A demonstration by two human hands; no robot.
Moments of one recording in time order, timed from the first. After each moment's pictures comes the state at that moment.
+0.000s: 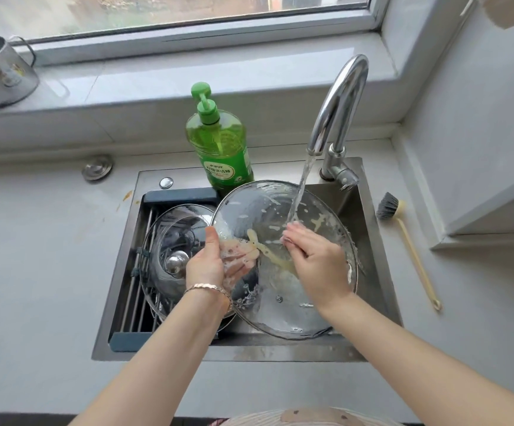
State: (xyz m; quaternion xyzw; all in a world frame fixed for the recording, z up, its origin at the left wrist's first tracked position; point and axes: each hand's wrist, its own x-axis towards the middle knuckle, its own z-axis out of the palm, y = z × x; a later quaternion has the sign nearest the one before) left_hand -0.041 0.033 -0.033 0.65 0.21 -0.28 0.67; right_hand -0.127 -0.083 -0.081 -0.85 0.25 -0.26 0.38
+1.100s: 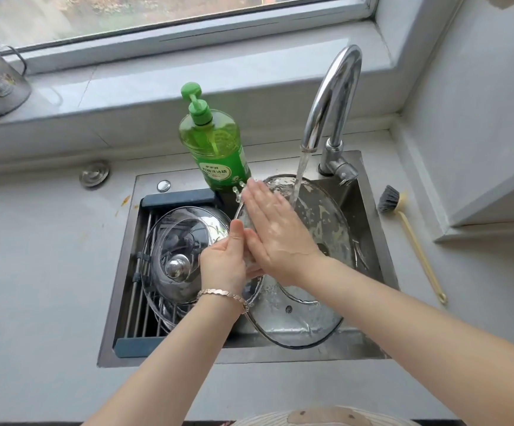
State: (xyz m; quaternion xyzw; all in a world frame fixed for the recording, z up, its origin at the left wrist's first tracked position) left_hand -0.055 0.012 -0.016 0.72 0.08 -0.26 0.63; right_hand -0.087 -0.081 -0.053 -0.96 0.06 -0.09 0.25
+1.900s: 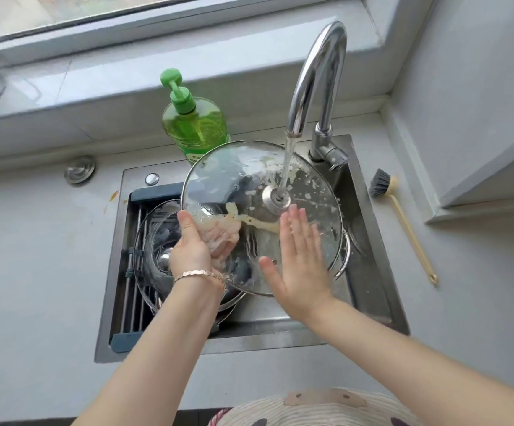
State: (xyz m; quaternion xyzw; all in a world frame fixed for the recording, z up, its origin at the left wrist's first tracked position) left_hand -0.032 0.021 -0.032 0.64 0.25 -0.21 0.70; right_hand -0.148 -0.059 -0.102 -0.94 0.22 -0.07 0.26
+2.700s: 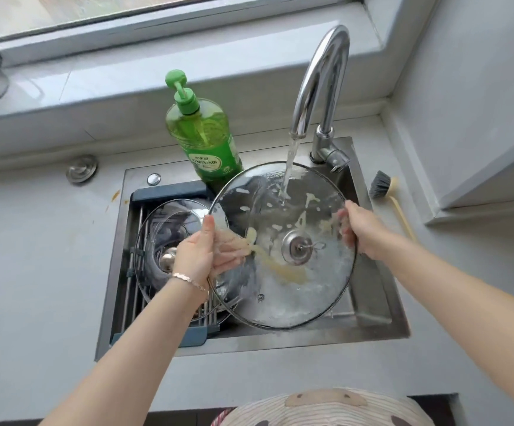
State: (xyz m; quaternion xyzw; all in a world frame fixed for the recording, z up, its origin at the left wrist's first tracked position) left_hand -0.021 0.042 -0.051 0.71 0.09 -0.34 0.61; right_hand -0.138 -0.186 -0.120 -0.53 0.55 0.00 0.65
